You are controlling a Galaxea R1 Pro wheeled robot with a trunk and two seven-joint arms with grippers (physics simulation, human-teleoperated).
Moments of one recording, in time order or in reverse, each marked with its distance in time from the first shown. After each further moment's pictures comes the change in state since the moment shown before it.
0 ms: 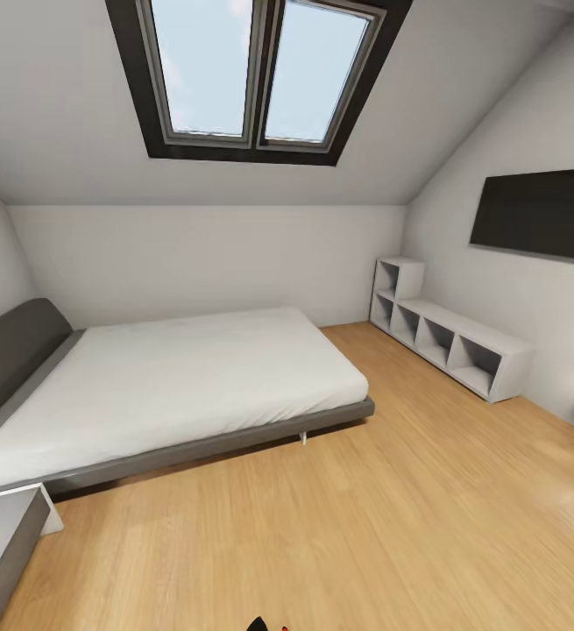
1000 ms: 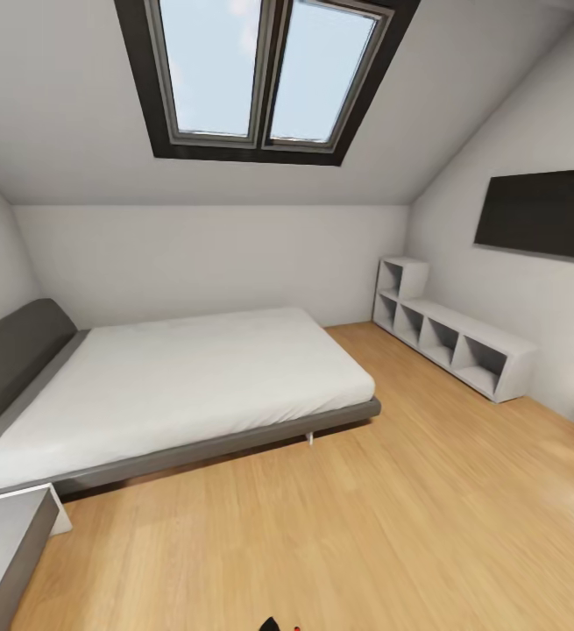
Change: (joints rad) left arm -0.002 0.000 0.002 -0.007 0.005 -0.001 -0.003; right arm -0.006 -0.017 0.003 -0.015 -0.004 -0.006 -0.001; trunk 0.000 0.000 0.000
